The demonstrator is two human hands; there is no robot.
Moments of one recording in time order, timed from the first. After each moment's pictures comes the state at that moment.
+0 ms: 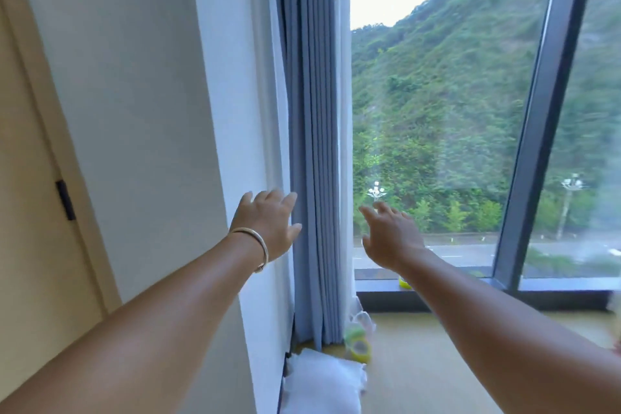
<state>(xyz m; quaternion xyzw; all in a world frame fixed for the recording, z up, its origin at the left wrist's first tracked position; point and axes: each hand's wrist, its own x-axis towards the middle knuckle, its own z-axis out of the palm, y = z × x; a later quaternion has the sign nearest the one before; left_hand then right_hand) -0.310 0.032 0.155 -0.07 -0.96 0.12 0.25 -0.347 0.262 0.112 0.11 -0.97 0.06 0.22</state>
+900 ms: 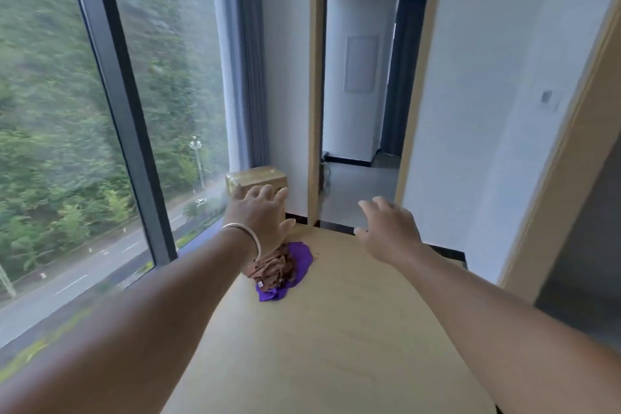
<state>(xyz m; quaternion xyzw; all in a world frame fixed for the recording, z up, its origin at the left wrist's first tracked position) -0.361 0.675 0.092 -0.62 -0.76 -0.03 0.22 -0.143 0.780 0.064 -0.50 -0.85 -0.05 0.15</state>
